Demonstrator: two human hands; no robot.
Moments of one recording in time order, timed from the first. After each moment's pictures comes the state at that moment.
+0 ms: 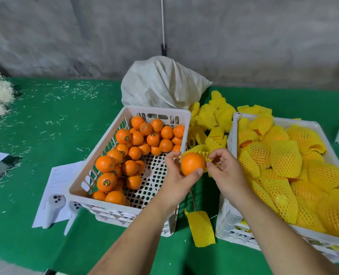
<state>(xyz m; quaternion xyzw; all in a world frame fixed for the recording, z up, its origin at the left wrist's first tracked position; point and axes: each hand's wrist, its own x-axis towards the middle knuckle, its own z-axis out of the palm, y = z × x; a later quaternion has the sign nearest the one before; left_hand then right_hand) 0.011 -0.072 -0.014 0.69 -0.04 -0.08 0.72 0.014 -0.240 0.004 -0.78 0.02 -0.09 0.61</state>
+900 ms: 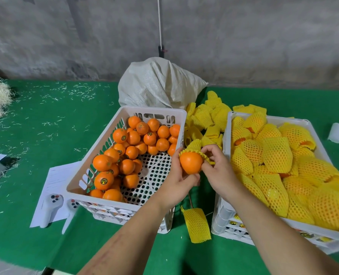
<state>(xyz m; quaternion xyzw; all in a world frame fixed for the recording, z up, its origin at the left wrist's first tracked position) 0.008 -0.075 -0.024 0.69 -0.11 -0.13 0.70 0.017 -0.242 -0.002 -0.82 -0.03 -0.07 0.57</state>
